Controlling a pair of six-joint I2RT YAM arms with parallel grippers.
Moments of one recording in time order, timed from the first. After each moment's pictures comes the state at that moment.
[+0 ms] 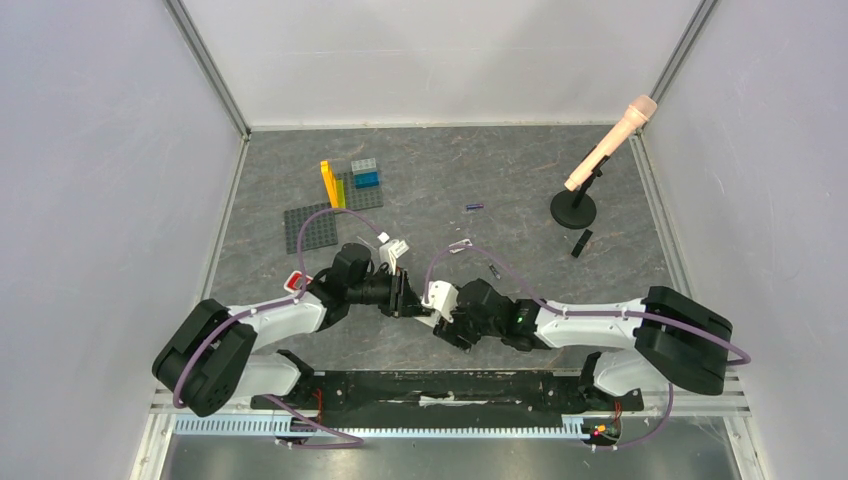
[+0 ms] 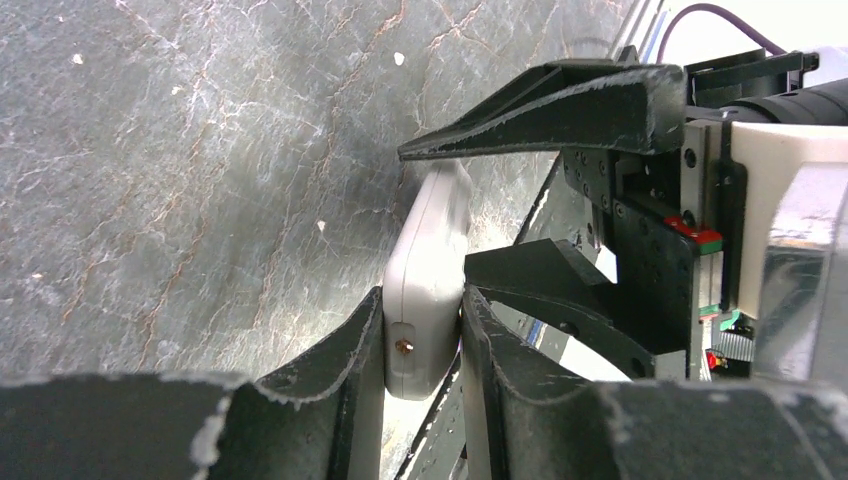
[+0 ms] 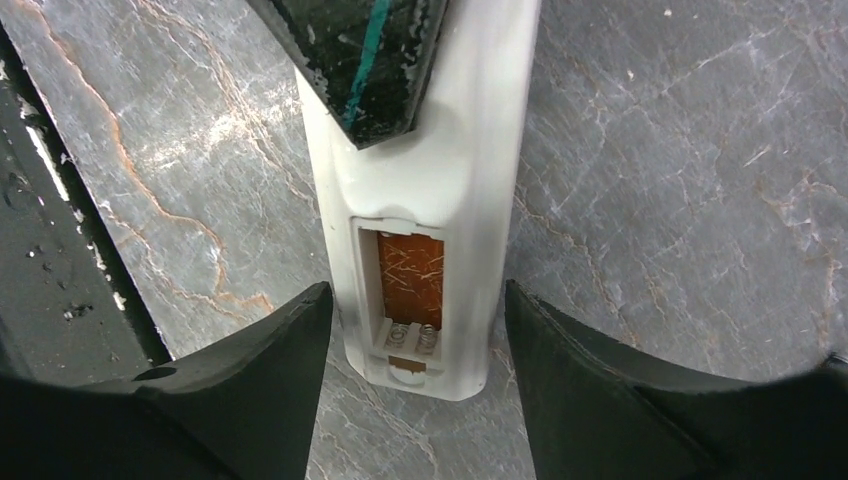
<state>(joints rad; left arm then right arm) -0.60 1.28 0.38 0.30 0.69 -0.53 1.10 1.37 0.54 0.07 0.00 -0.12</state>
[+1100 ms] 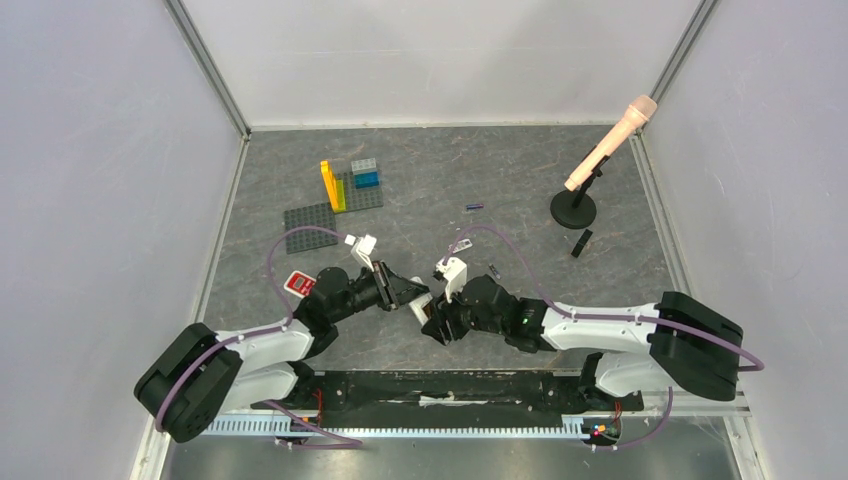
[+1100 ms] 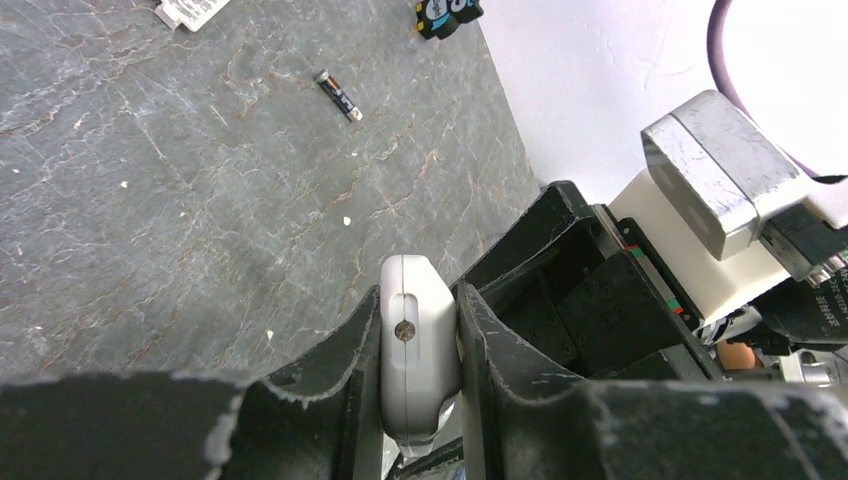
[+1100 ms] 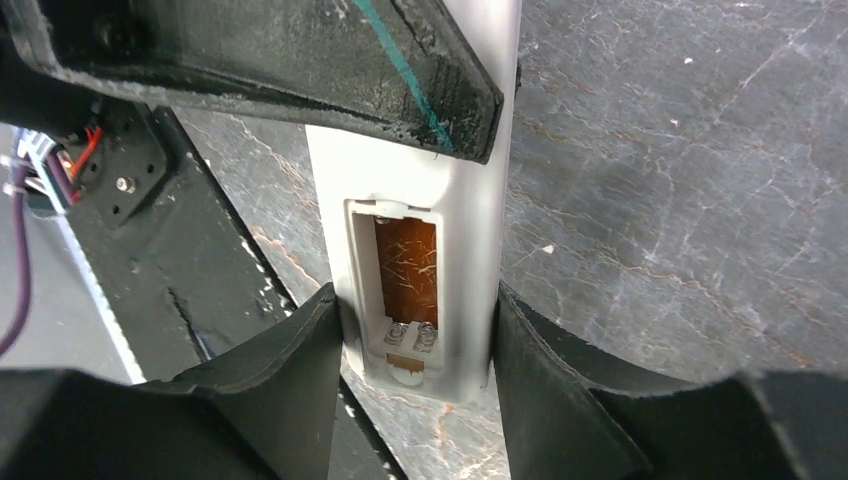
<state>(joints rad) -0.64 1.13 0.16 0.82 0.38 -0.91 1.12 1.31 0.53 0.24 -0.02 0.41</state>
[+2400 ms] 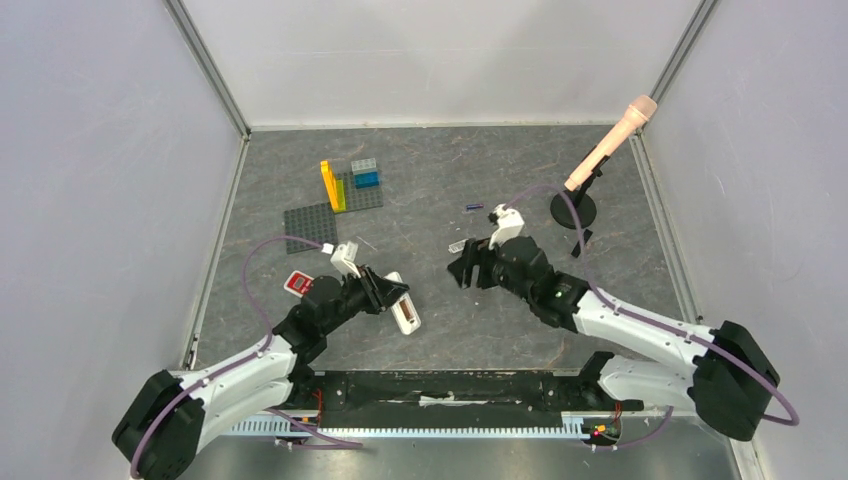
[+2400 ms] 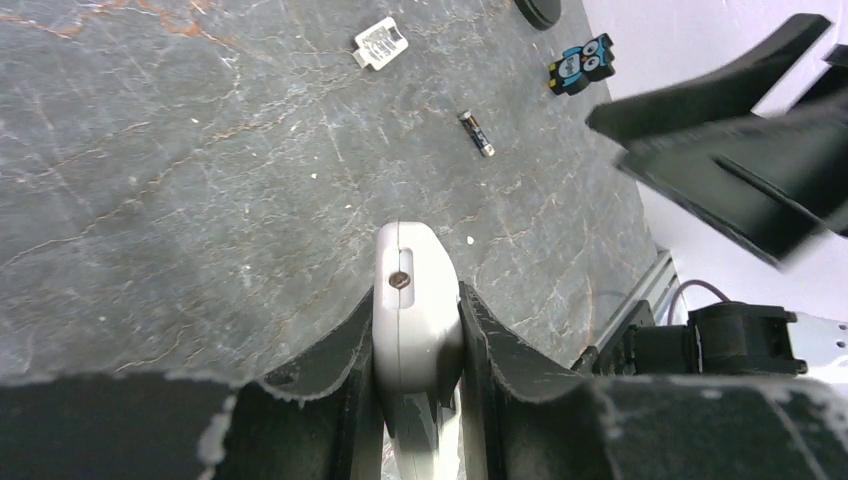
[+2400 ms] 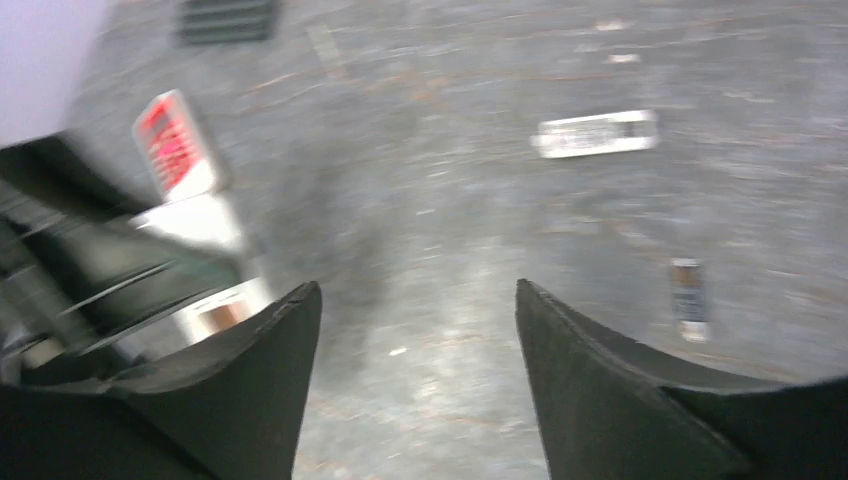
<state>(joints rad) -0.66 0.85 0.12 0.47 0.12 -0.81 0.90 1.11 0.60 0.09 0.14 0.57</state>
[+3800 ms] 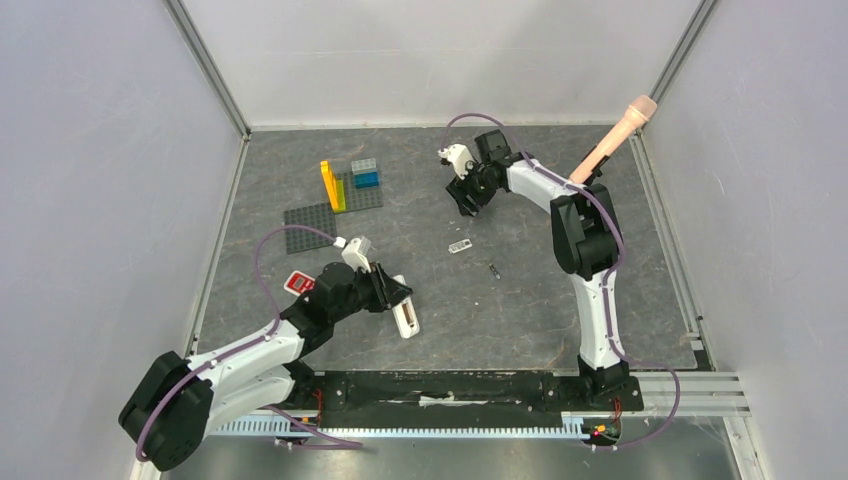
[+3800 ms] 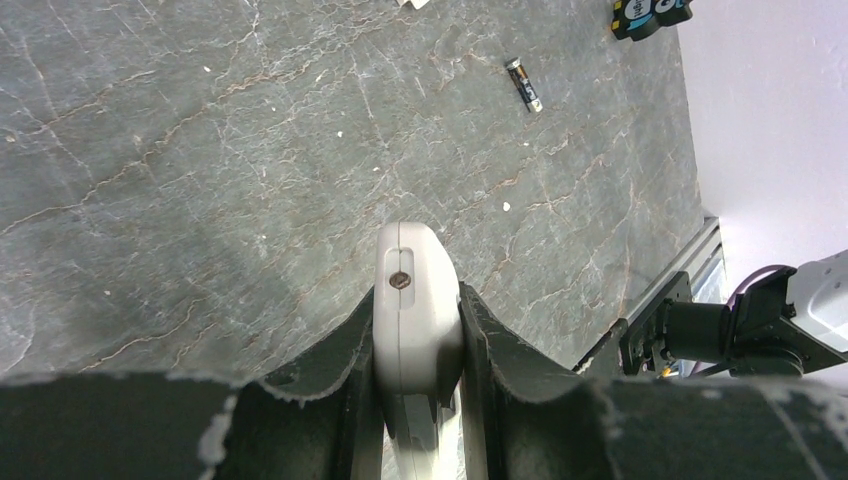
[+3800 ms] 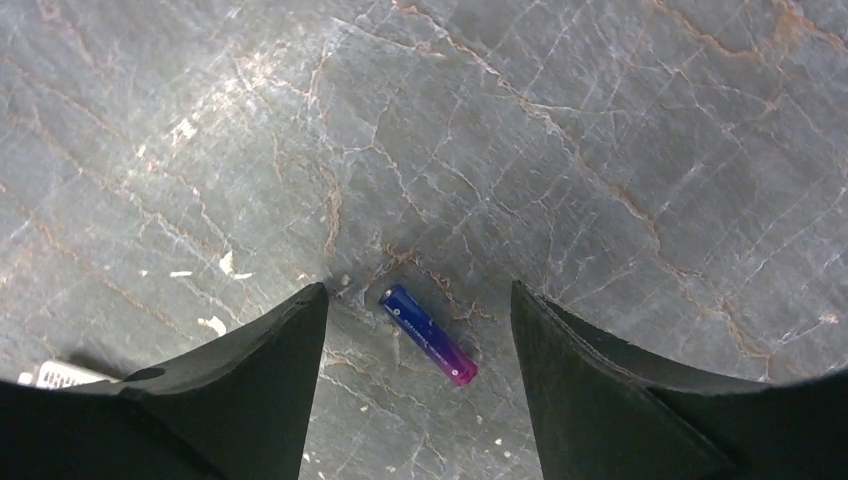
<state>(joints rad) -0.66 0.95 0.25 0.27 0.14 -0.78 0.38 2.24 1.73 -0.47 -0.30 -0.49</state>
